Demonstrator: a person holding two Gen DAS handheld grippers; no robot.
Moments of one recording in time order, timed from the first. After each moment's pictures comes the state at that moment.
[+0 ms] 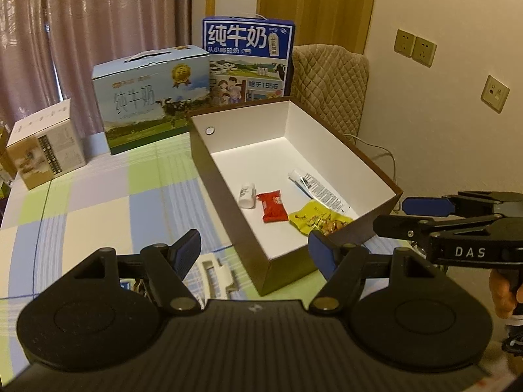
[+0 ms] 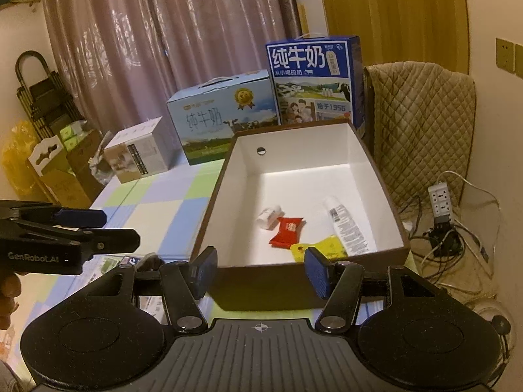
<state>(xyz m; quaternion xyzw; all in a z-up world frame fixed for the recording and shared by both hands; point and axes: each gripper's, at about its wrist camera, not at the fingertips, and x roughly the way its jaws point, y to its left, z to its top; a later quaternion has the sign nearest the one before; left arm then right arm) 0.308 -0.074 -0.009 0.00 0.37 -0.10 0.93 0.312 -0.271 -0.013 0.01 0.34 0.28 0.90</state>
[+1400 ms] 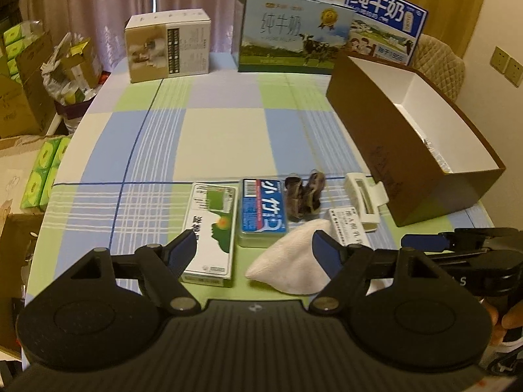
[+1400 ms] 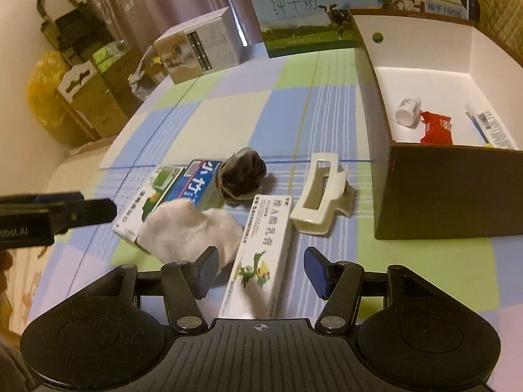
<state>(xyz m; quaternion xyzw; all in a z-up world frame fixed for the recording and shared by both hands) 0.254 0.094 -0.087 -0.07 0.42 0.03 0.90 0.289 -0.117 -0.132 -0.02 0.46 0.35 0.82</state>
